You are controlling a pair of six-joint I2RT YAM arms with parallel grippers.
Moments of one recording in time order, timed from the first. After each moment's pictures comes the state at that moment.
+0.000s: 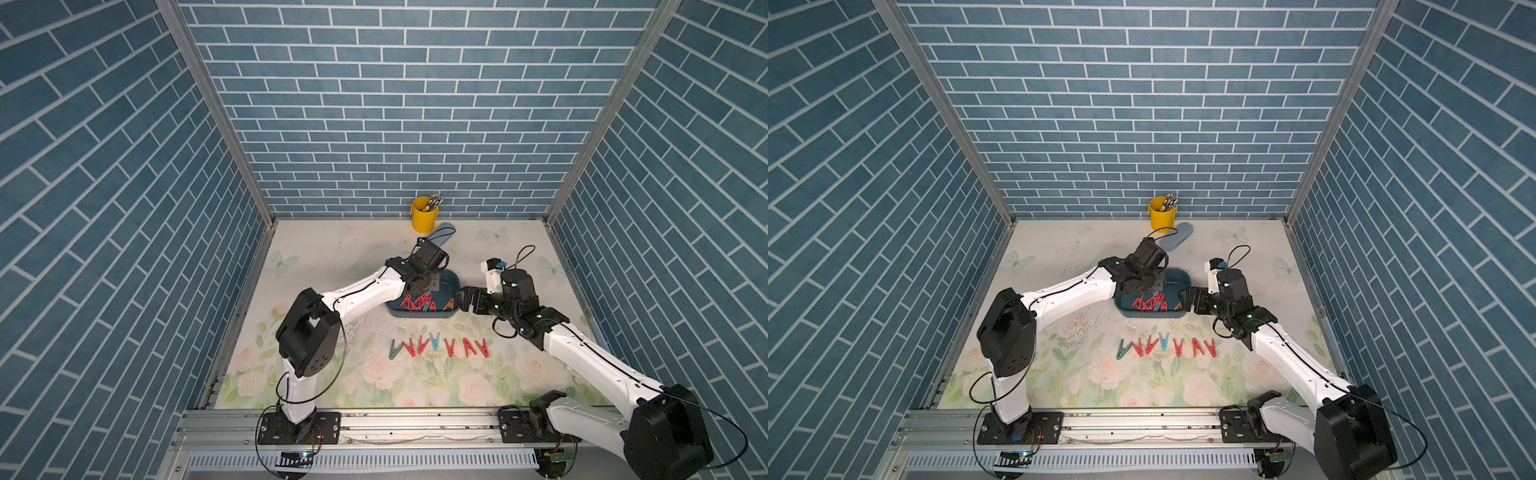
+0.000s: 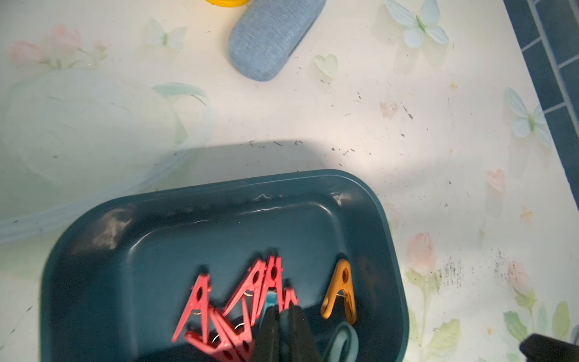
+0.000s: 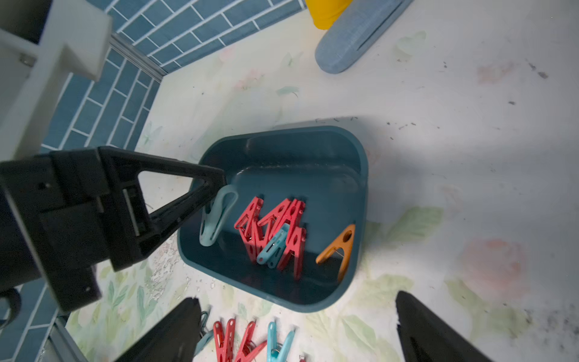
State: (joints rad) left arm -0.81 1.87 1.51 -0.55 -0.20 -0.64; right arm 0.46 1.12 0.67 -0.17 -0.26 0.47
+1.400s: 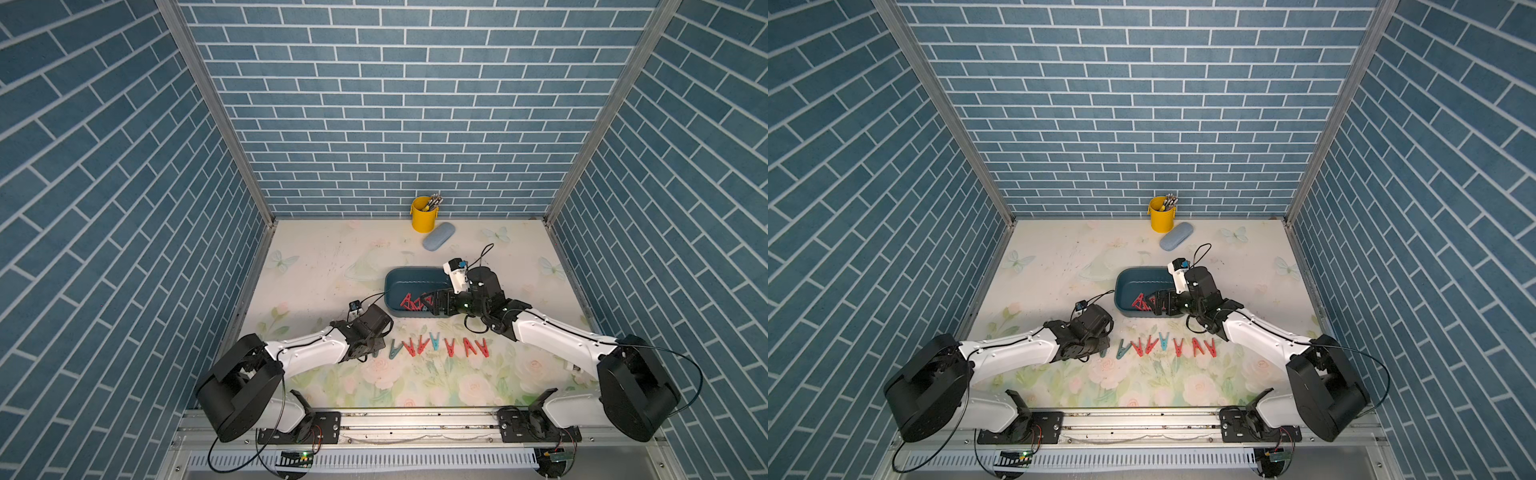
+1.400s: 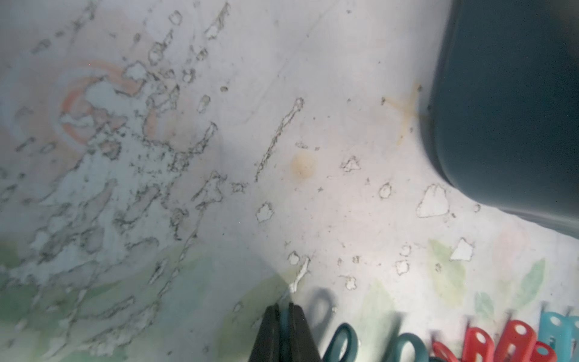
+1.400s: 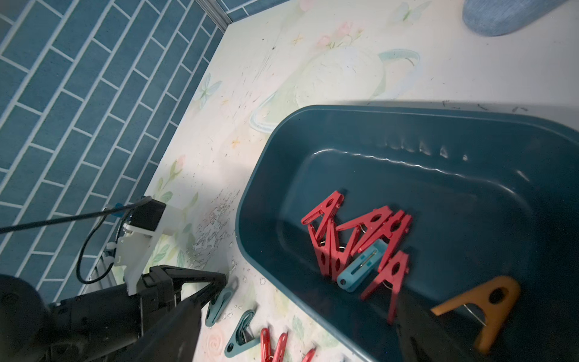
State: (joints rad) left arm -0.78 1.39 0.60 -0.36 -0.20 -1.04; right arm 0.66 1.38 0.75 0.03 -0.31 0.47
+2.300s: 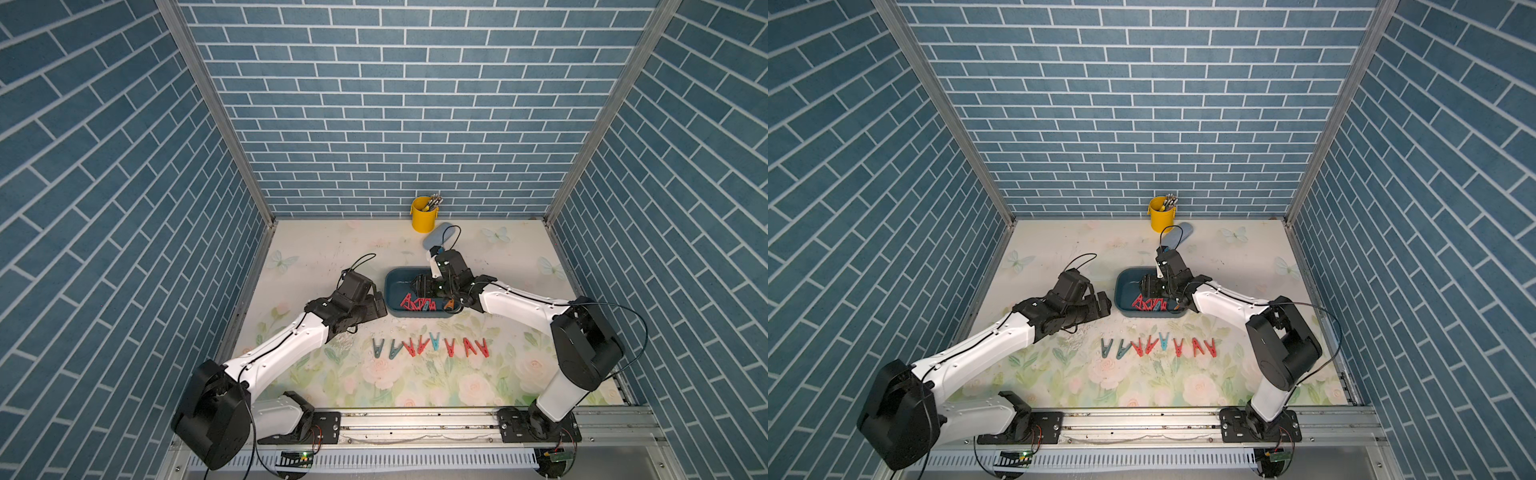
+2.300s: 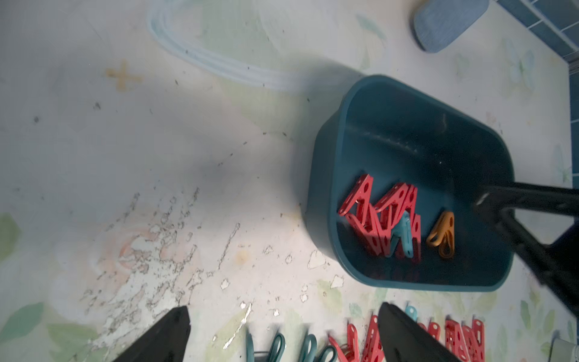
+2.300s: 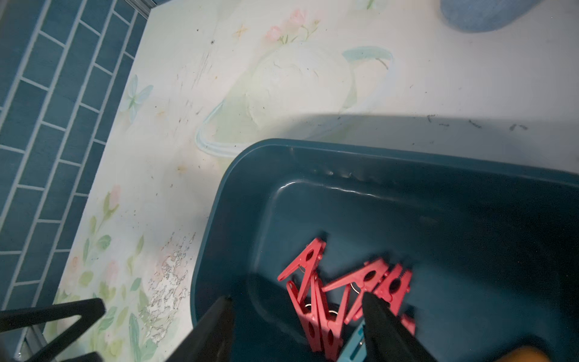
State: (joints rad) left arm -0.56 1.24 0.82 -0.49 -0.07 -0.75; right arm 0.73 1.72 1.10 -0.16 -0.12 0.55
